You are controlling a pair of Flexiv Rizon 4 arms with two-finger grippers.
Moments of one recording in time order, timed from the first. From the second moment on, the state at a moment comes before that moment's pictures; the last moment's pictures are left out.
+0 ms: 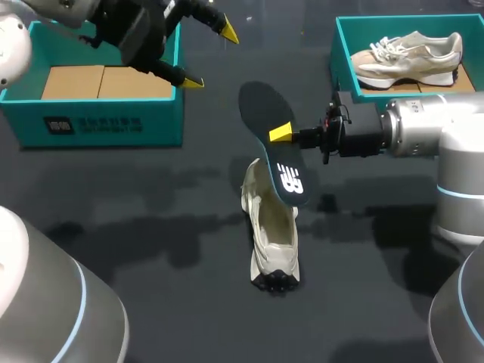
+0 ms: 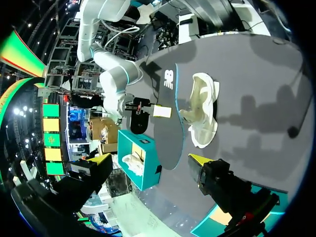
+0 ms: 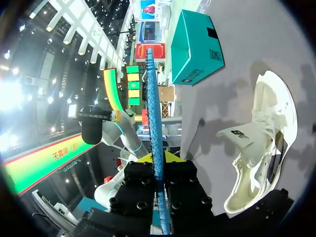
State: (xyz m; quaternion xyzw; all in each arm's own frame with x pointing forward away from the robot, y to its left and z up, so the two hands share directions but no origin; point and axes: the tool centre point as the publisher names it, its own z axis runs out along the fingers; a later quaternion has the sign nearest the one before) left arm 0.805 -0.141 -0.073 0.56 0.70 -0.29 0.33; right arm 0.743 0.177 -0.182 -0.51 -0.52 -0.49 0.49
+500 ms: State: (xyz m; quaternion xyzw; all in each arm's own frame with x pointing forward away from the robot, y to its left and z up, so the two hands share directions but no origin) left arm 0.785 -0.134 -0.104 0.52 0.71 -0.30 0.36; right arm 0.743 0.177 -0.183 -0.50 -0.52 -0.49 0.49
